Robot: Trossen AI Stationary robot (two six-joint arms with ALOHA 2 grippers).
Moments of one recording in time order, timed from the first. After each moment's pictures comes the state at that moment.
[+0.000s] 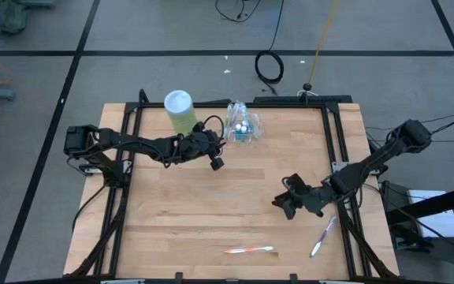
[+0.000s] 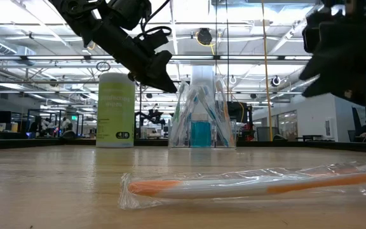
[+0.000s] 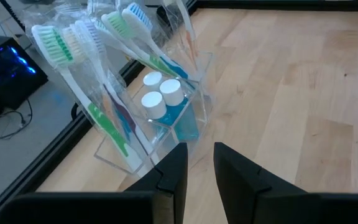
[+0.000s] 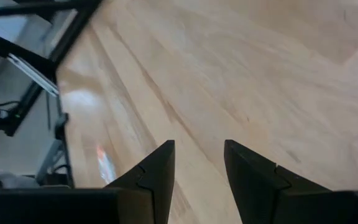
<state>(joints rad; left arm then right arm) 0.12 1.57 0.86 0.20 -0.39 -0.01 0.55 1.14 0.48 -0.02 0.42 1.23</state>
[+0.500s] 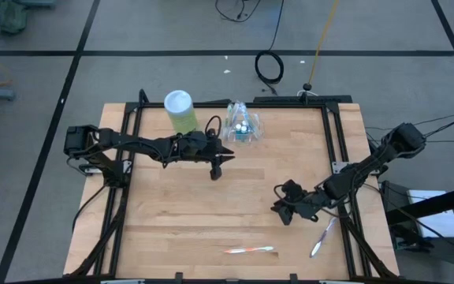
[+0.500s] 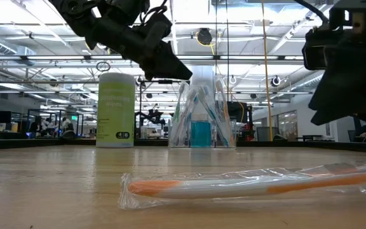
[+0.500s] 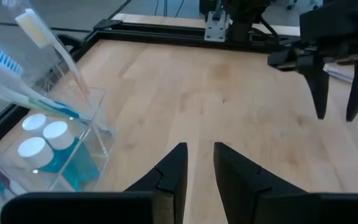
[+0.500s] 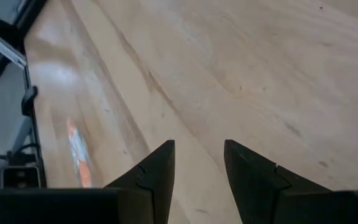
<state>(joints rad) 0.12 1.57 0.86 0.31 0.00 -0.01 0.56 1.29 0.48 0.03 0.36 1.24</state>
